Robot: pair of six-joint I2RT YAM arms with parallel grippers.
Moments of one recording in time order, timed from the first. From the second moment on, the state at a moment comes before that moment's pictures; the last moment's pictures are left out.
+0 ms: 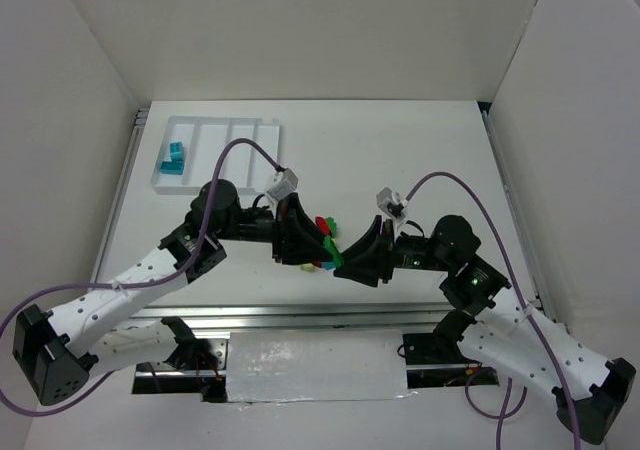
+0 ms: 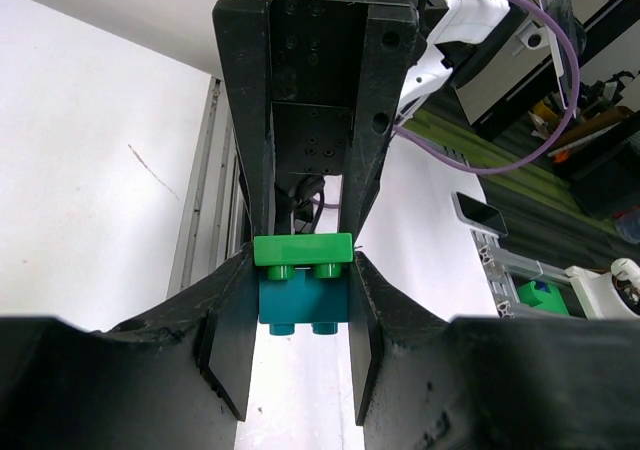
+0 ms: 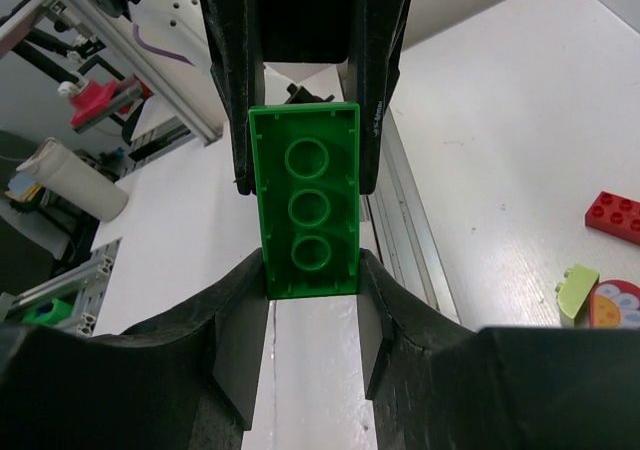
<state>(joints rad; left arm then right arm) -0.76 1.05 0.88 0.19 0.84 -0.51 0.71 0.64 0.61 0.06 -0.72 0.47</state>
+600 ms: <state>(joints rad) -0.76 1.06 0.88 0.19 0.89 -0.53 0.71 0.65 0.60 0.11 -0.71 0.50</state>
